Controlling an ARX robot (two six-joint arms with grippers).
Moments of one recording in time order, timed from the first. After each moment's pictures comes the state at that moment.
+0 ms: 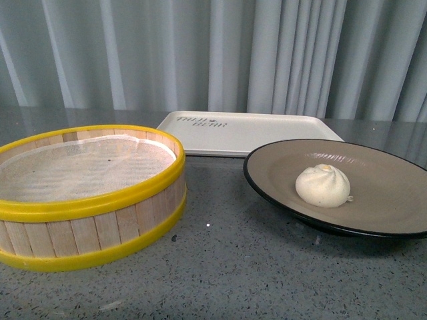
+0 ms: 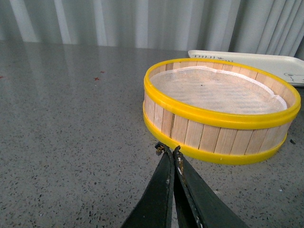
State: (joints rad) left arm 0.00 0.00 0.03 0.00 0.00 0.00; right arm 0.00 0.00 0.01 0.00 0.00 -0.01
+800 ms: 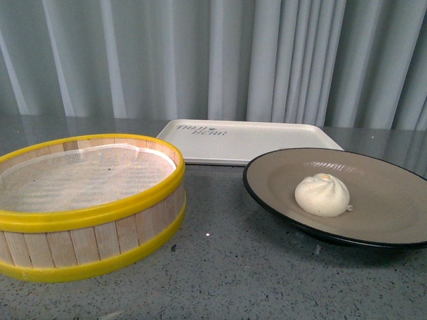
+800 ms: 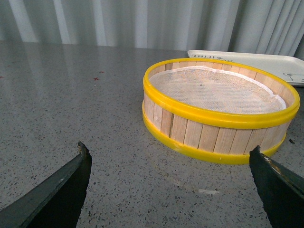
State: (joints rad) left arm 0.00 0.00 0.03 0.00 0.00 0.00; right arm 0.00 0.00 0.01 0.00 0.00 -0.01
